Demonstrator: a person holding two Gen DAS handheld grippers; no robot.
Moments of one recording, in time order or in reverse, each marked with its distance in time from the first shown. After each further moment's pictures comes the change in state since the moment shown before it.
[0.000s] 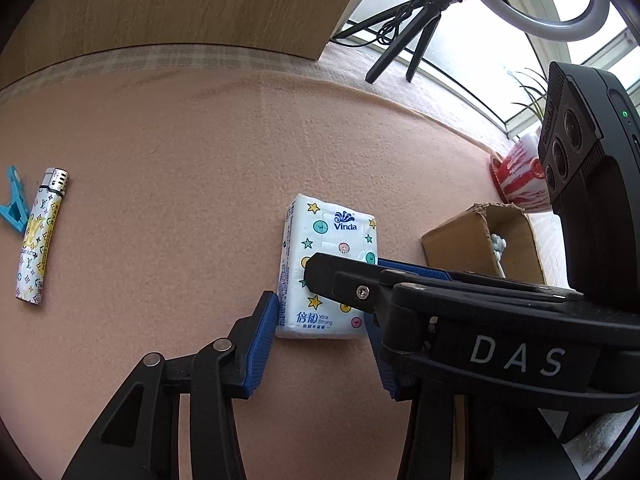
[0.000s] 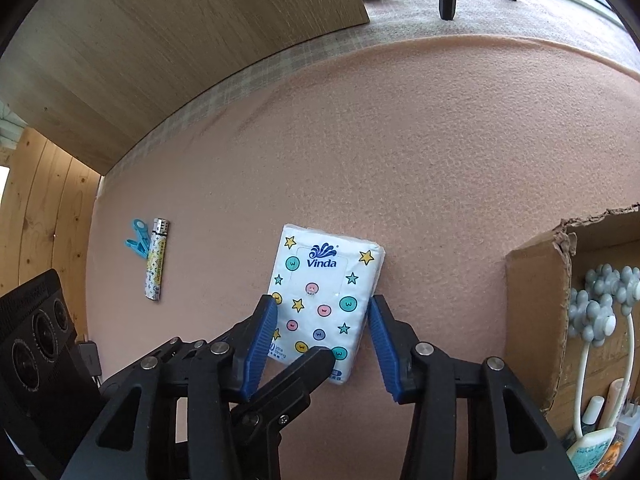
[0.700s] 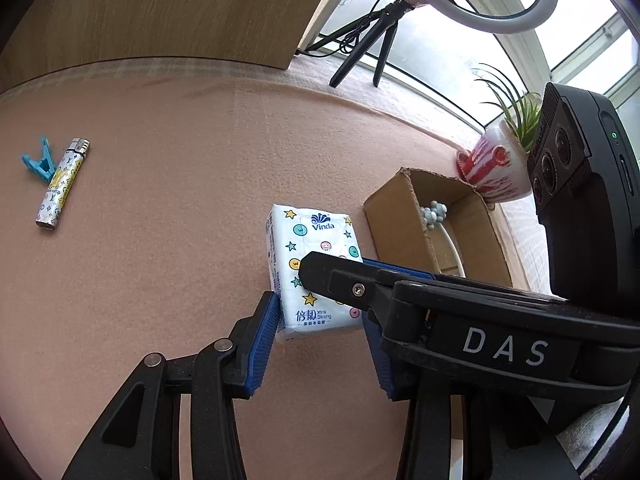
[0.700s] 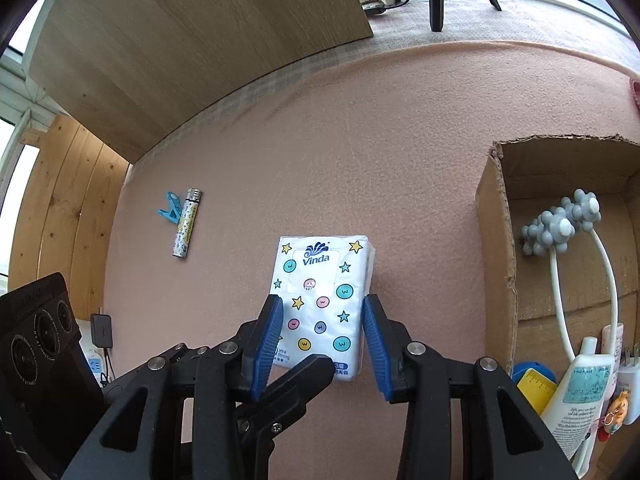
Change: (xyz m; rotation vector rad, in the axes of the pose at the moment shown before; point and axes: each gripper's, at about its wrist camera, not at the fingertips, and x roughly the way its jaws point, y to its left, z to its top) left arm -0.046 -0.047 -0.053 0.008 -0.065 -0.020; right arm -0.041 -0.004 -0.048 -0.031 -0.059 0.054
